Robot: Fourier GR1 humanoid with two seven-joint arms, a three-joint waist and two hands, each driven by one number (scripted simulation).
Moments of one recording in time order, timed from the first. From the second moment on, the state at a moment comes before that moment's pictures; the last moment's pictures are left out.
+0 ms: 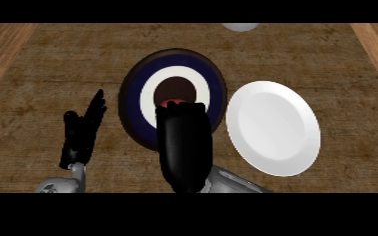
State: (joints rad) left arm -0.06 0.19 -0.11 -1.45 0.01 0.21 0.21; right arm -0.64 -0.01 0.87 -1.55 1.32 -0.20 1.05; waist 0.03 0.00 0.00
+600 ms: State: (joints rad) left arm -0.04 0.17 -0.11 -1.47 -0.01 0.22 0.23; right arm -0.74 0.00 0.75 -1.26 1.09 -0.25 0.98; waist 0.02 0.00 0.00
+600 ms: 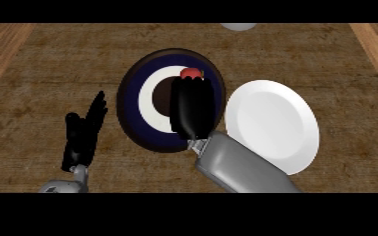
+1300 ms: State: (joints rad) left arm -0.03 0.17 -0.08 -1.47 -0.02 0.20 0.21; right arm -0.70 -0.01 0.63 -1.17 0.79 -0.20 0.66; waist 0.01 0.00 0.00
